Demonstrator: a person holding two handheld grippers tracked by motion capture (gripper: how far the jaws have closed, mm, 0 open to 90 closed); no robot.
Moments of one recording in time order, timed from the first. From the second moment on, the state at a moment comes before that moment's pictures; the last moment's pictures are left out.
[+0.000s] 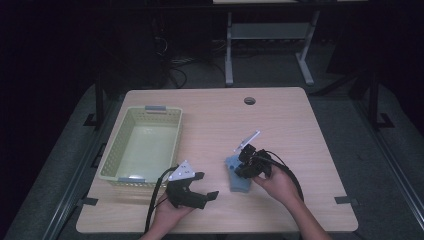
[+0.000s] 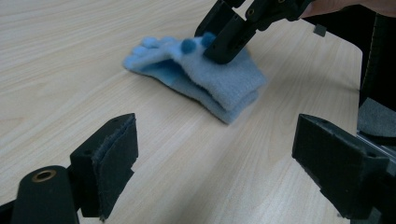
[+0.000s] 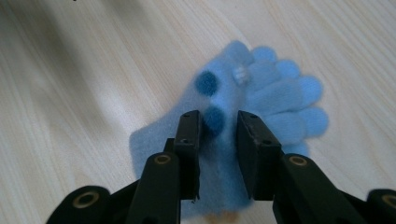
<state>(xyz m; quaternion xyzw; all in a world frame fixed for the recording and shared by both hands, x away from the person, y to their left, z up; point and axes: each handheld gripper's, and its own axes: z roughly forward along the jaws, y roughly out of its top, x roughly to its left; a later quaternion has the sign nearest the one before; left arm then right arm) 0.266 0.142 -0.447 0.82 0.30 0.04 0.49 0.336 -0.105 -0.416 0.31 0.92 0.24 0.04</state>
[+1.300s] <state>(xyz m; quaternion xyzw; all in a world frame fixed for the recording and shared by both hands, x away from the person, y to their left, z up) 0.267 0.135 -0.449 0.81 0.33 0.03 0.49 0.318 -0.143 -0.429 0.37 0.86 0.34 -0.01</state>
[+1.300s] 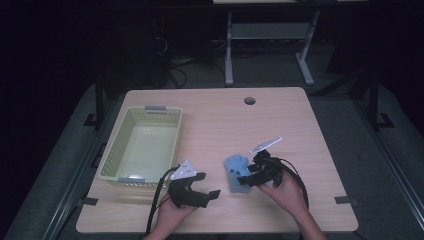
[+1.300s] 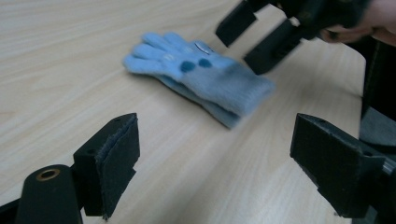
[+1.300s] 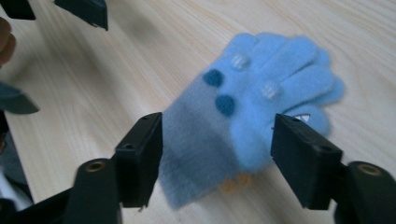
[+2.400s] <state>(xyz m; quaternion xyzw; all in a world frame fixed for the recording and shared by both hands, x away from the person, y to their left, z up) 0.312 0.088 -0.464 0.77 0.44 -0.10 0.46 0.305 -0.173 -0.454 0.47 0.78 0.41 -0.07</state>
